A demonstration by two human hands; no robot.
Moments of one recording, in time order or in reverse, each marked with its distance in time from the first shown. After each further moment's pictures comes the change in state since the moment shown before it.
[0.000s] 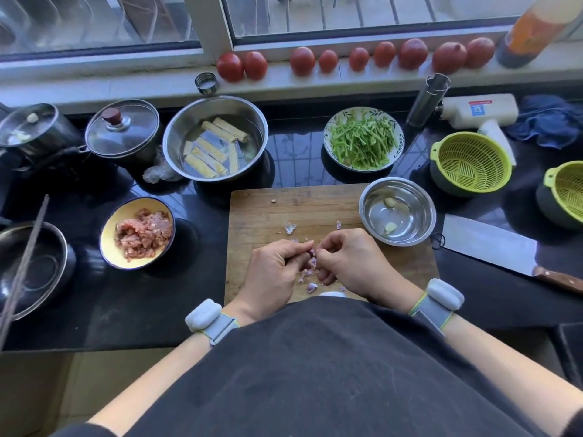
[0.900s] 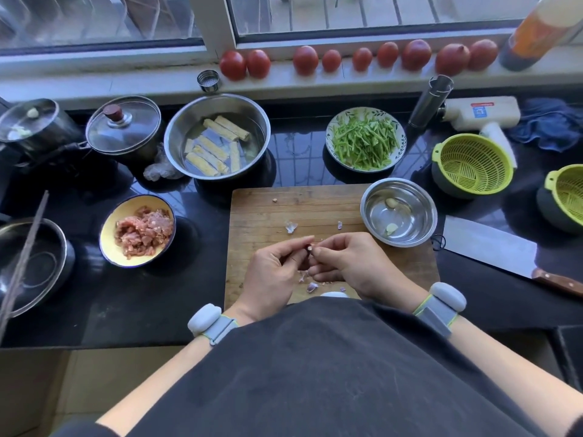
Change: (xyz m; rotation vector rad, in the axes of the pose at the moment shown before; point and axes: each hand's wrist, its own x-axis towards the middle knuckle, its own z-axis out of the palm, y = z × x) left_hand -0.005 0.001 0.003 -0.288 0.019 -0.182; right_hand -0.005 -0.004 0.001 0.450 -0.100 0.157
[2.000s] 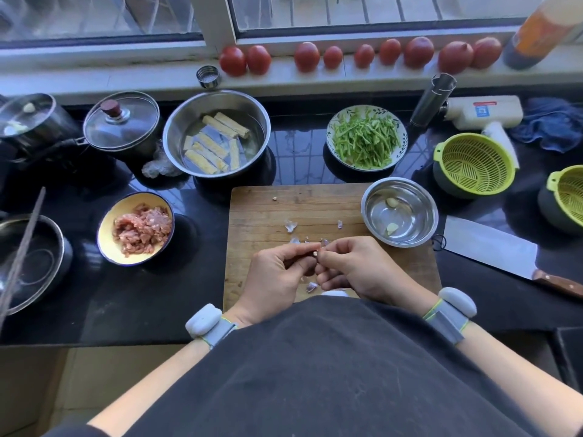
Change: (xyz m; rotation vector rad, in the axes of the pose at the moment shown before) left_hand -0.005 0.006 0.002 0.031 -0.036 0.015; right_hand -0.006 -0.004 -0.007 -0.068 -0.068 0.042
